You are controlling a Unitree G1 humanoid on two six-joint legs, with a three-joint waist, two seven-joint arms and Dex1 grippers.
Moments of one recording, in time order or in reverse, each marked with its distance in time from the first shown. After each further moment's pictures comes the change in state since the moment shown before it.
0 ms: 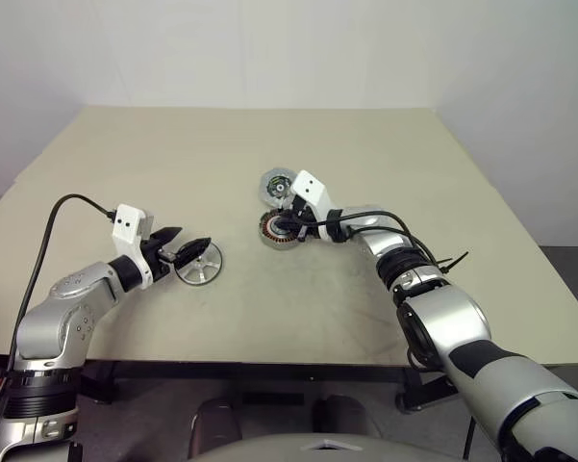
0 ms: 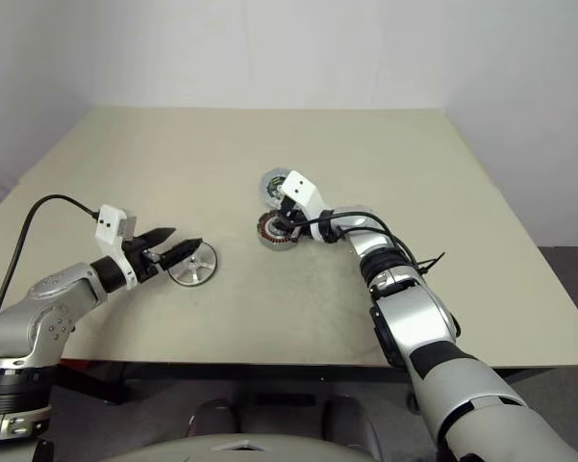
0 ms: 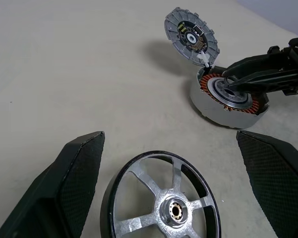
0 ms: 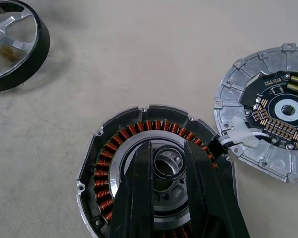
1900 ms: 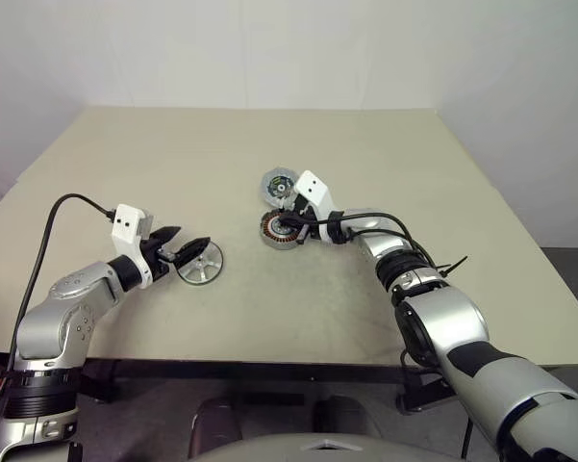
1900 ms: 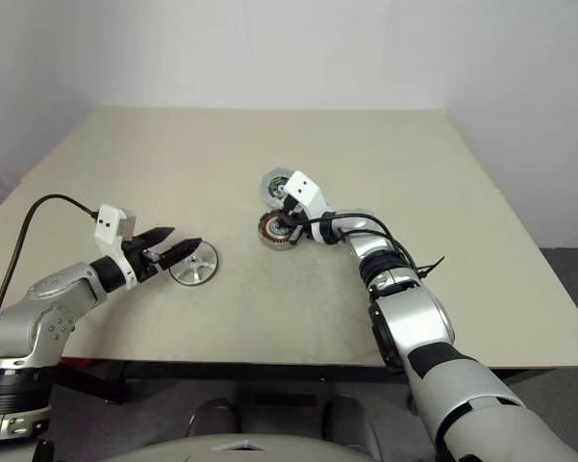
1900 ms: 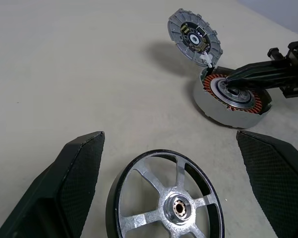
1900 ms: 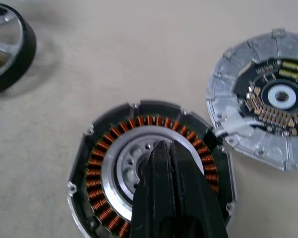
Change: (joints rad) left arm 0.000 0.000 0.000 0.002 0.009 -0.009 0.001; right arm 0.005 0.012 -0.067 0.044 -0.042 0.006 -0.040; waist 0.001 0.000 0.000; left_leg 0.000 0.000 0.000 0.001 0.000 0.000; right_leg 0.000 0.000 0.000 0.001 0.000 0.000
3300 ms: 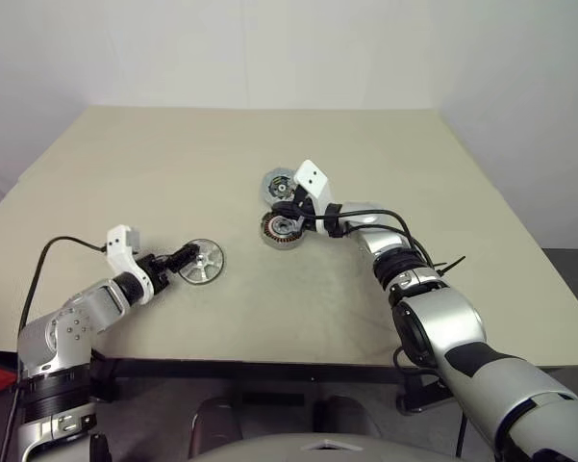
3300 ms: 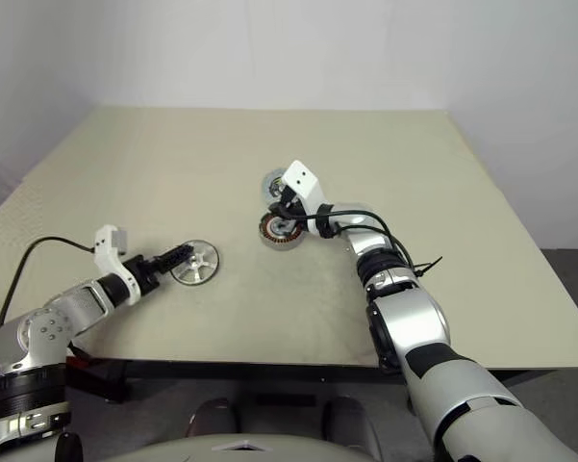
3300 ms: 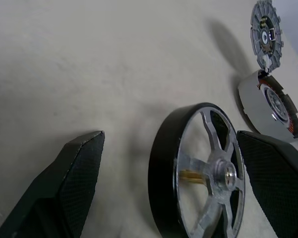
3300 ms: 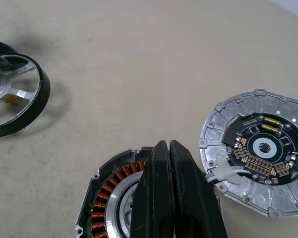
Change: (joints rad) left arm -0.025 -0.147 0.191 0.102 -0.200 0.347 0.255; right arm 0.002 0.017 -0.033 -0.071 0.050 -0.039 0.024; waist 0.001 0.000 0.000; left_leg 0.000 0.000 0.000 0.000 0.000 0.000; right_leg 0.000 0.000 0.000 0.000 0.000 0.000
